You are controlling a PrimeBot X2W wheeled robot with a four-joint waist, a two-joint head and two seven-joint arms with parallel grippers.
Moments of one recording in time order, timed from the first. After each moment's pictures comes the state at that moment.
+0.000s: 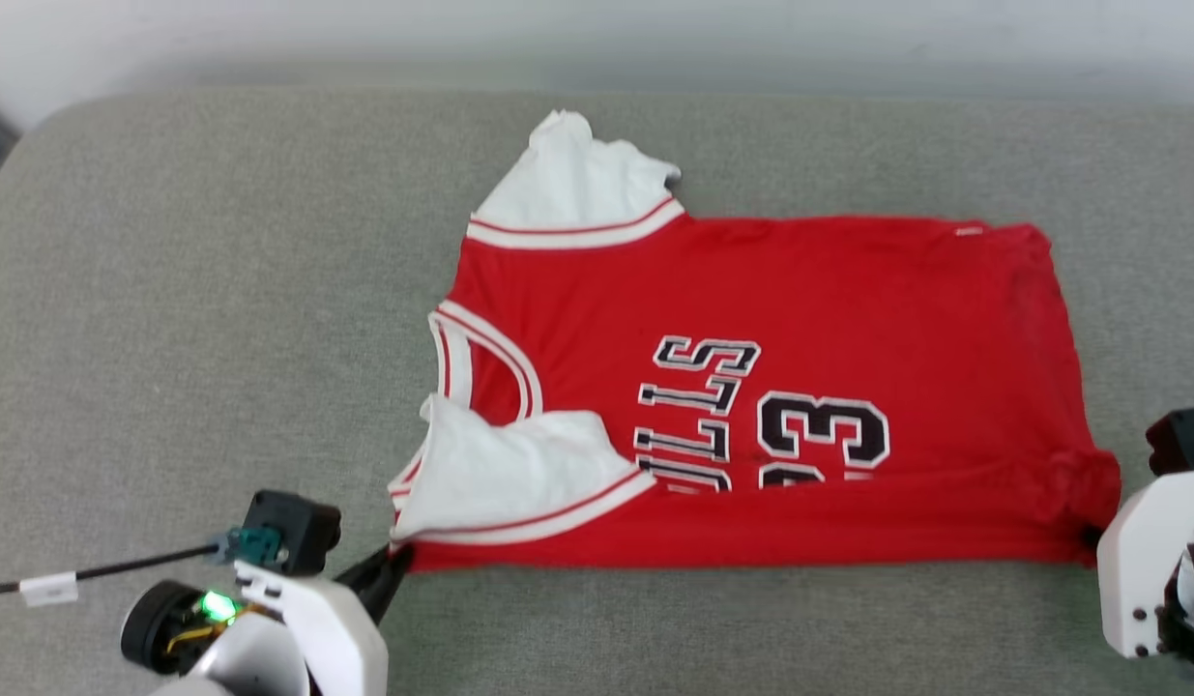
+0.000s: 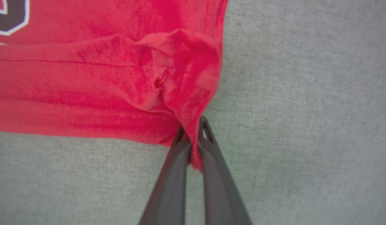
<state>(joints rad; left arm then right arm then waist) -0.24 0.80 -0.76 -0.18 -0.87 0.28 0.26 -0.15 -0.35 -0.07 0.10 0.28 0.13 0.84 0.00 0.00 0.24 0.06</state>
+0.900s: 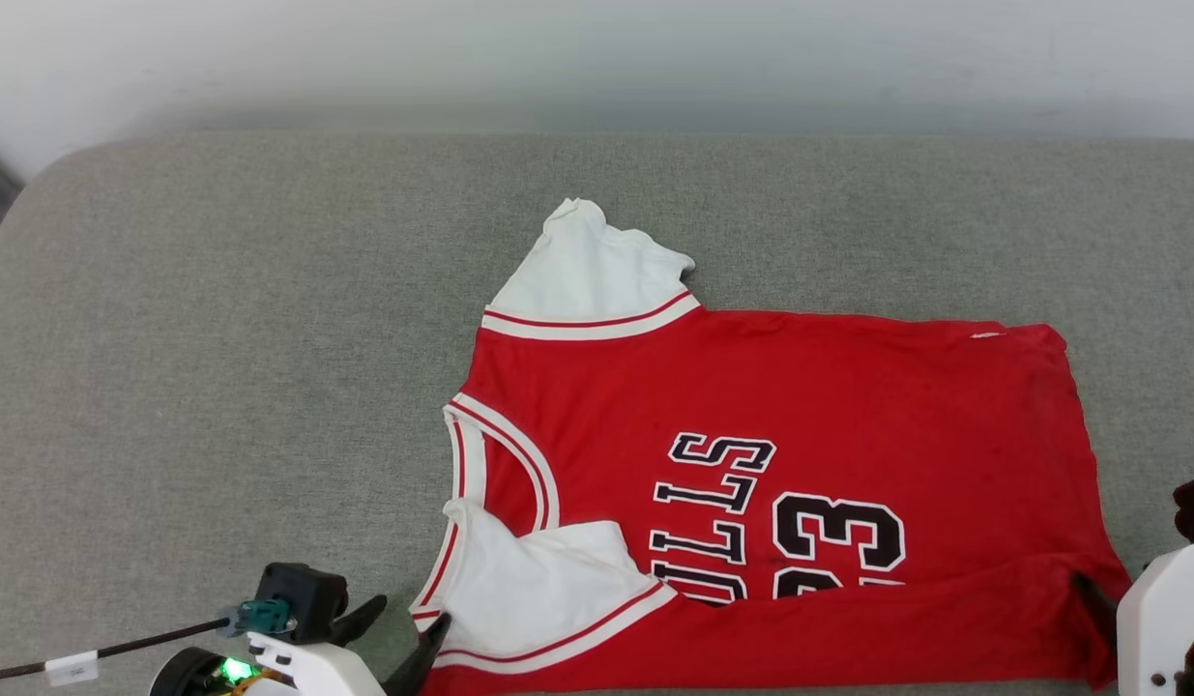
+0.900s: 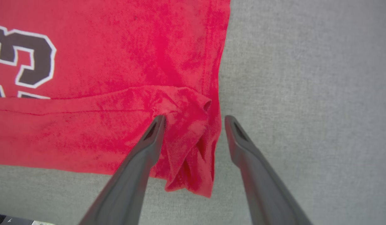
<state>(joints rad) -0.14 0.75 -0.80 -0.06 -0.89 0.20 0.14 0.03 -0.33 -0.12 -0.03 0.27 0.13 0.80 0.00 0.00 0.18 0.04</state>
